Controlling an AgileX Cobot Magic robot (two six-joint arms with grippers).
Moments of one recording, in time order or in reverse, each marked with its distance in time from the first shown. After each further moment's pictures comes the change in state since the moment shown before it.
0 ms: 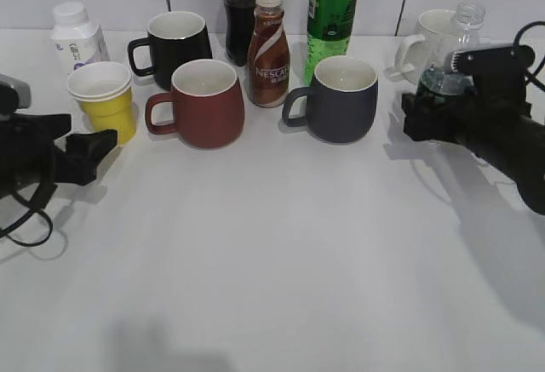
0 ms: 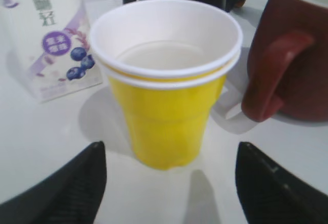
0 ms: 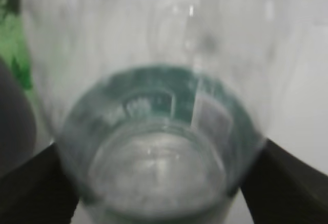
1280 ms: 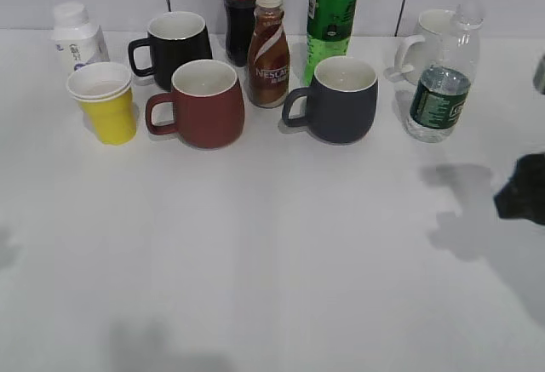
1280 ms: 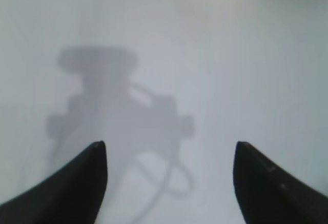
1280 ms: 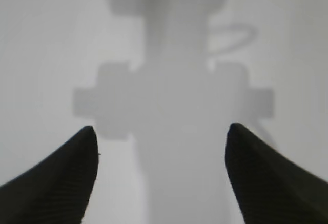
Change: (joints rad) left arm -0.262 -0.950 -0.241 -0.153 1.869 -0.239; right arm 0.000 -0.730 0.025 -0.009 1.488 0.086
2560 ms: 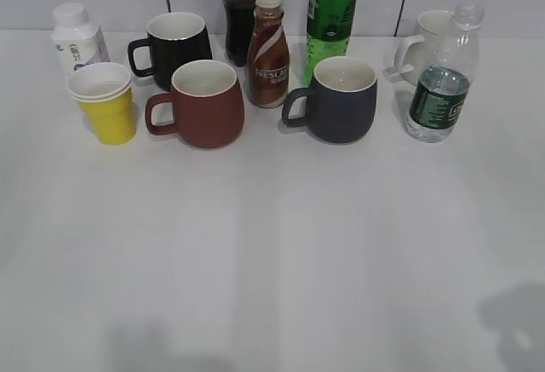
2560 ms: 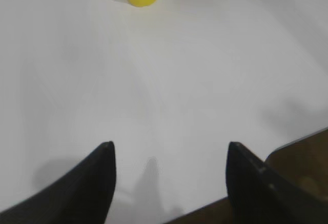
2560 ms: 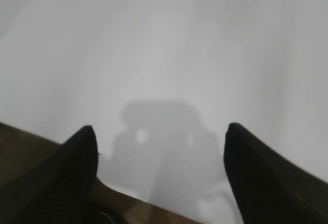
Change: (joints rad) left arm -0.004 -0.659 0.190 -0.214 0.130 0.403; right arm 0.000 -0.922 0.125 0.065 0.404 -0.195
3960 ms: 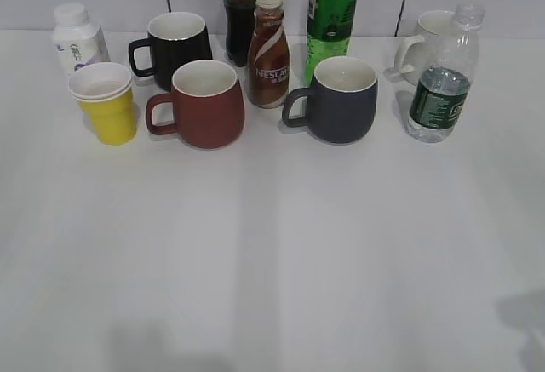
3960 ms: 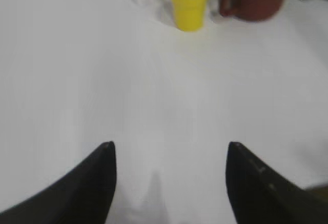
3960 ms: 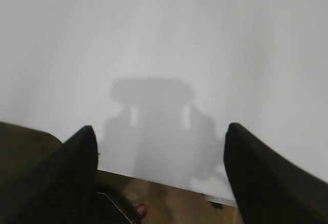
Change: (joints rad) left arm 0.174 -0.113 0.000 -0.015 -0.001 0.000; right arm 0.000 0.000 0.023 -0.100 0.059 0.135
